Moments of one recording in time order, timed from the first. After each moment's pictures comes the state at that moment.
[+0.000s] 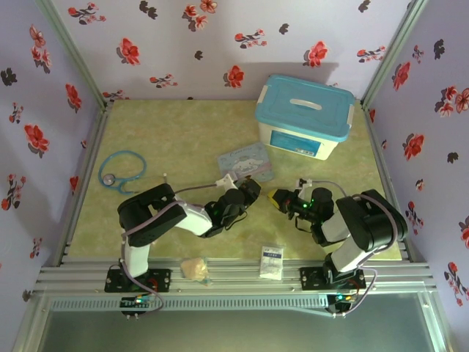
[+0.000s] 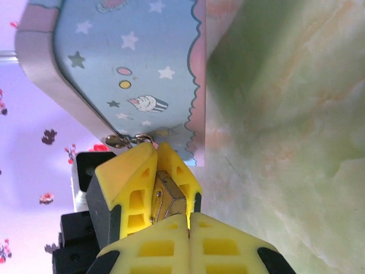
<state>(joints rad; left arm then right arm) -1.08 1.92 0.73 0.91 -0.38 -1.39 0.32 1.58 0.10 1.23 -0.67 1.39</state>
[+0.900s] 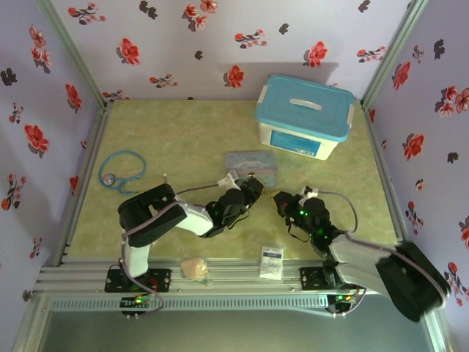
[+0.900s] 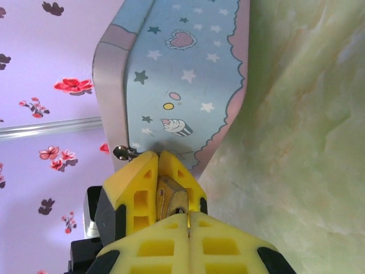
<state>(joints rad) -1.09 1.92 0.75 0.95 -0.37 -1.44 0.61 0.99 0.06 0.64 -0.10 1.54</state>
